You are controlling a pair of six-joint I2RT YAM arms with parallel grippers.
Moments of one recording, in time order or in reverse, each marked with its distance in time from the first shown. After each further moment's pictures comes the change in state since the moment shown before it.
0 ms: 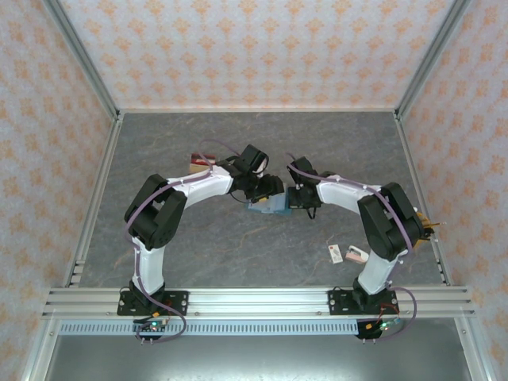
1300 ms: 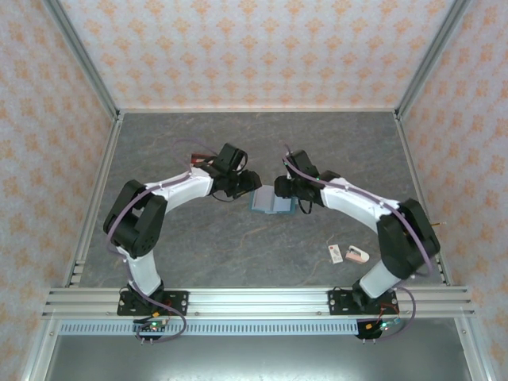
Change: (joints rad) left arm 0.103 -0.138 -0.158 0.017 -0.132 0.003; right arm 0.082 -0.120 0.047 0.069 -0.057 -0.002
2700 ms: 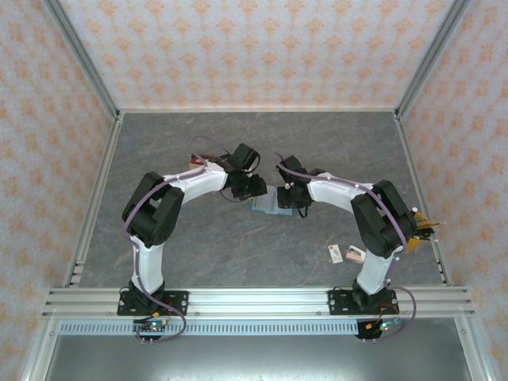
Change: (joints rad) left arm -0.045 0.143 0.163 -0.152 -0.008 0.110; right arm -0.014 0.172 0.041 -0.112 0.002 0.001
